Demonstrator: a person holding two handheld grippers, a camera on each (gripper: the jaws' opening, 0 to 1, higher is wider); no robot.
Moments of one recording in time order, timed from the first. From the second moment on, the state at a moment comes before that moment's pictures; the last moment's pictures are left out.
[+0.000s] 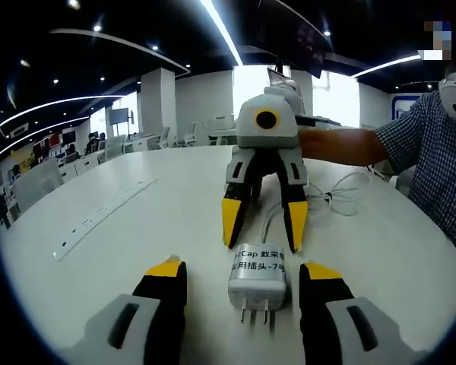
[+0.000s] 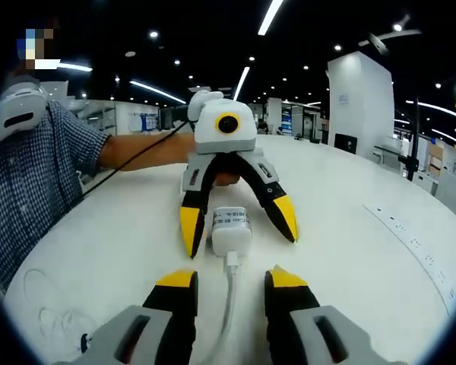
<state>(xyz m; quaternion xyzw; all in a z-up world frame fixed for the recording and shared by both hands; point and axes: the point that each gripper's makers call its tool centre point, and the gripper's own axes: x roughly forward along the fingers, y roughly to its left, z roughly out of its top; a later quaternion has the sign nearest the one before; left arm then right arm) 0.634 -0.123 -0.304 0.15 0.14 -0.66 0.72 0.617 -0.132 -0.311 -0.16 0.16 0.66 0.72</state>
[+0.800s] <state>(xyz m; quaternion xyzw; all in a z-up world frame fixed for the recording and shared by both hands) 0.634 -0.106 -0.282 0.14 0.13 -0.58 0.79 0.626 -0.148 -0.290 -0.14 0.18 0.59 0.78</state>
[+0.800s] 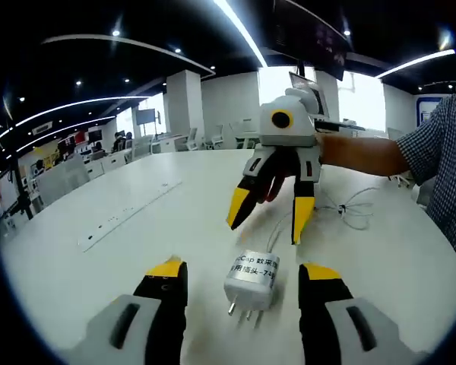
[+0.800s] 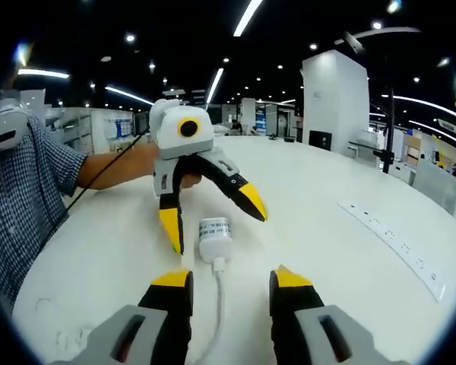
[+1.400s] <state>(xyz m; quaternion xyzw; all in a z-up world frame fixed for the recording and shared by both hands) 0.614 -0.067 -0.245 0.11 0.11 -0.50 0.85 0.612 -0.181 -0.272 -0.16 0.18 0.51 0.82</state>
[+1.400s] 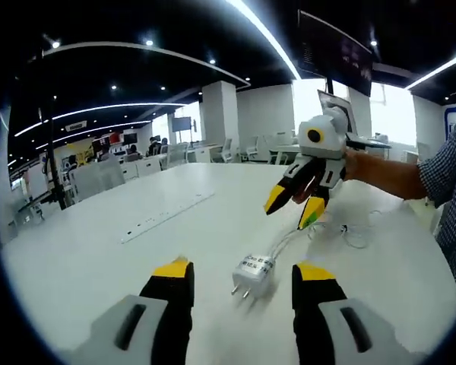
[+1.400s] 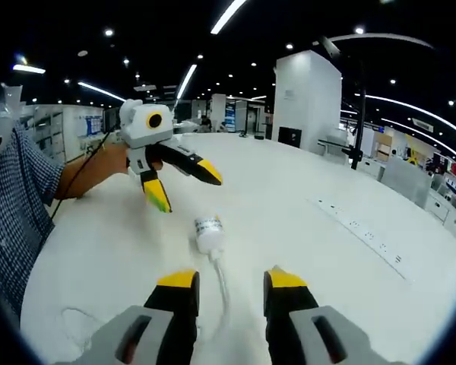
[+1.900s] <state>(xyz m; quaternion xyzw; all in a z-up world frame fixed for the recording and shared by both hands) 0.596 -0.029 -0.237 0.10 0.12 -0.42 0.90 0.580 -0.200 -0.259 -0.17 0.17 0.49 0.84</state>
